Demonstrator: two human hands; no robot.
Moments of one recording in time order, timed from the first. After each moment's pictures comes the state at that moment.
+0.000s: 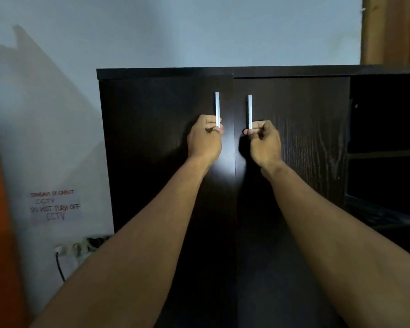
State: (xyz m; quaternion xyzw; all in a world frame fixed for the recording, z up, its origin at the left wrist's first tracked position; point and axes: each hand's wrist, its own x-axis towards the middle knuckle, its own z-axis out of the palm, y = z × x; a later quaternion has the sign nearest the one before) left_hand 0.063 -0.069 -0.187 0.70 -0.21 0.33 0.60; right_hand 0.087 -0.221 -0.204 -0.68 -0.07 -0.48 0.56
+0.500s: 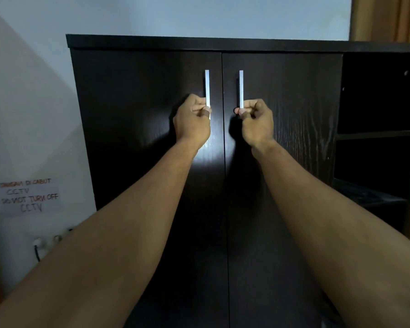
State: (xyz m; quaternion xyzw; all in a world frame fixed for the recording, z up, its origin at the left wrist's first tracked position) left_hand 0.105 -0.070 -0.197 0.69 -0.21 0.38 0.57; right_hand 0.093 -0.219 -0.208 -0.64 -0.06 -0.48 0.59
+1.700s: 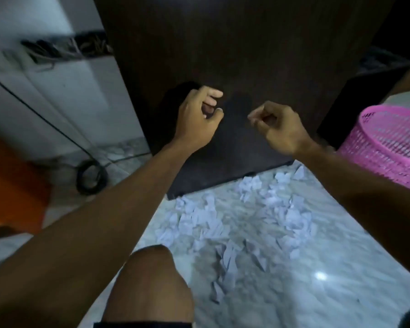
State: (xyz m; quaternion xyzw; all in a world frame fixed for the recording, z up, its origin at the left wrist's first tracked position) left_hand 0.050 0.079 -0.630 0.81 -0.29 0.13 0.49; right_hand -0.045 -0.121 -0.626 -0.90 0.06 -0.19 0.40
